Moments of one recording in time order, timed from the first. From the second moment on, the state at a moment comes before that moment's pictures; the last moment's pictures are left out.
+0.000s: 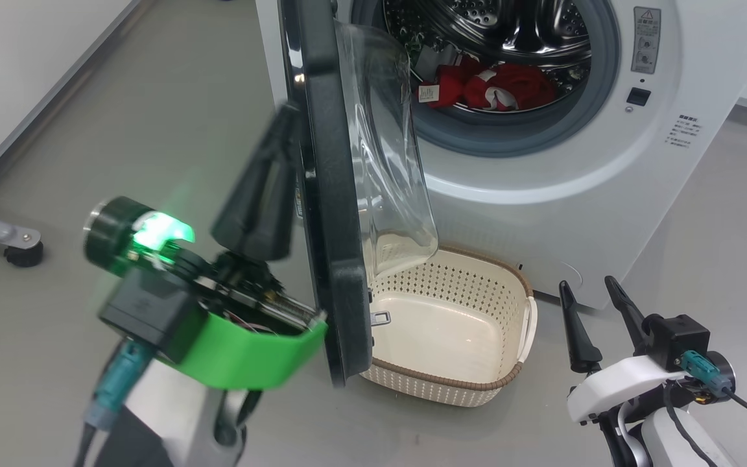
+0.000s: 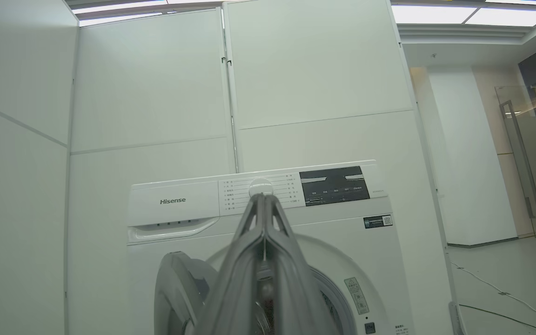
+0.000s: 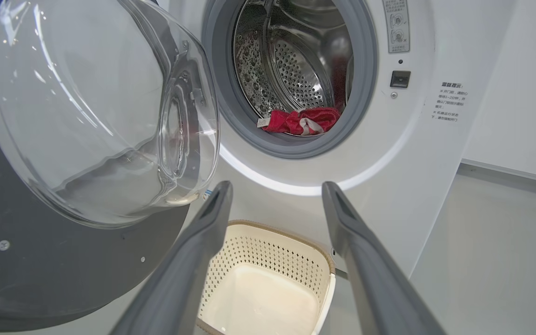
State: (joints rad) left arm -0.37 0.03 -0.38 -0.22 -0.28 -0.07 -0.26; right arm -0.11 -0.09 0.20 0.36 0.32 0.03 -0.26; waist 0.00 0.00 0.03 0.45
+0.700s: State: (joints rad) left arm -0.17 0.05 -0.74 -0.19 -0.46 -0.12 -0.12; right arm -0.11 -0.07 0.17 0.36 0.30 0.04 -0.26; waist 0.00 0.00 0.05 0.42
